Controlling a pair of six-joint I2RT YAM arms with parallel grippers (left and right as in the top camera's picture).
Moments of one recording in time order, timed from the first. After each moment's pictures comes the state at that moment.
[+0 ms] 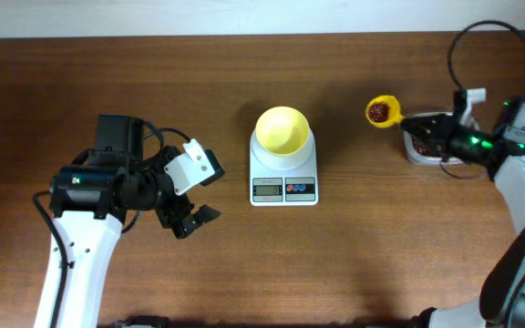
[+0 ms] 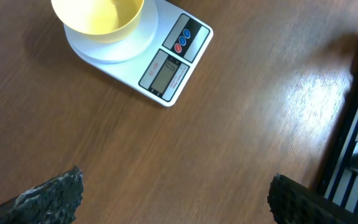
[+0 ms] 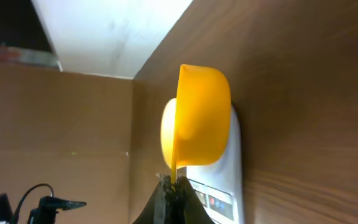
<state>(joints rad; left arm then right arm) -0.05 1.25 1.23 -1.21 0.54 0.92 -0.35 1.69 1.08 -0.33 -1.15 0.42</state>
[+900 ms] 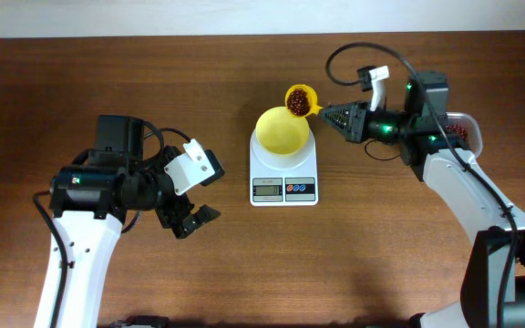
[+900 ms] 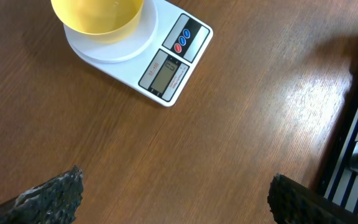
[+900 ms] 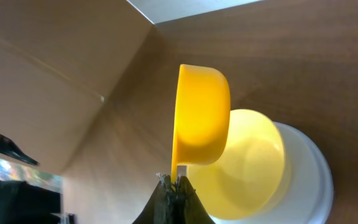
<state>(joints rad) -0.05 1.25 1.23 -1.21 0.54 0.92 0.08 1.69 1.08 0.02 -0.97 0.28</state>
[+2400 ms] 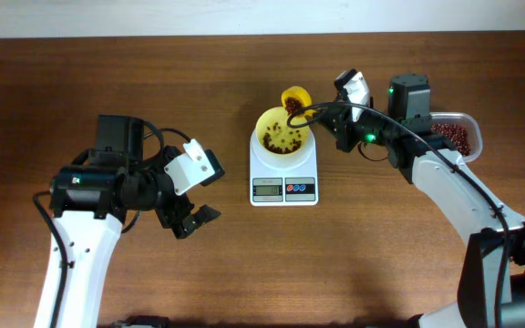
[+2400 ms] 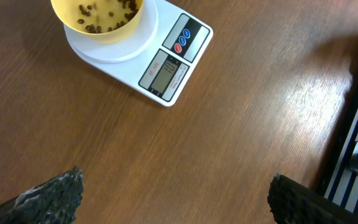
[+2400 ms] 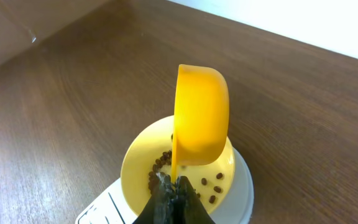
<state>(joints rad) -0.05 1.25 1.23 -1.21 0.54 0.92 0.14 1.69 1.08 -0.02 -0.77 -0.18</state>
